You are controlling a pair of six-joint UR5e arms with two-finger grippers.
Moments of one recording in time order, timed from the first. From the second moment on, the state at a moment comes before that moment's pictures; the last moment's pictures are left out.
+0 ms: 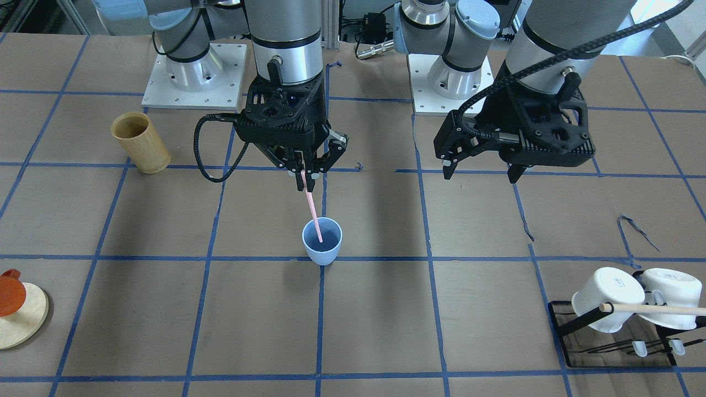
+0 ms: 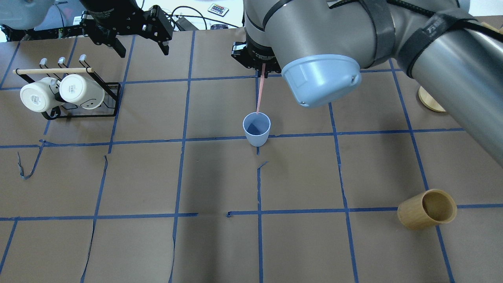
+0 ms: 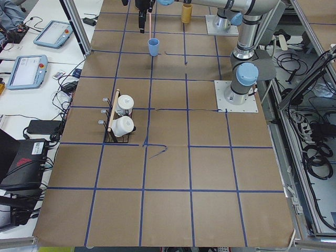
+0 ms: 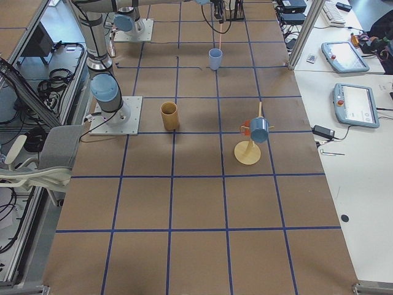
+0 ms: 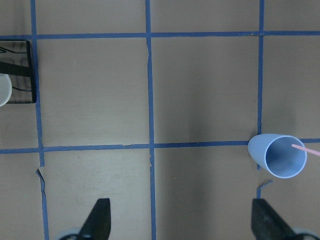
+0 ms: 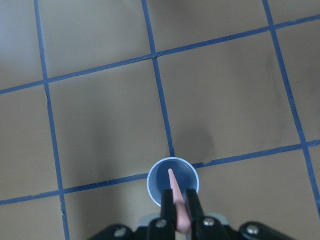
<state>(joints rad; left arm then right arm) -1.60 -1.73 -1.31 -1.59 1.54 -0.02 1.95 -1.38 1.48 -1.96 -1.61 0.57</state>
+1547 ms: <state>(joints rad) -1.60 -1.73 -1.31 -1.59 1.54 -0.02 1.92 -1.38 1.43 -1.89 -1.66 0.49</state>
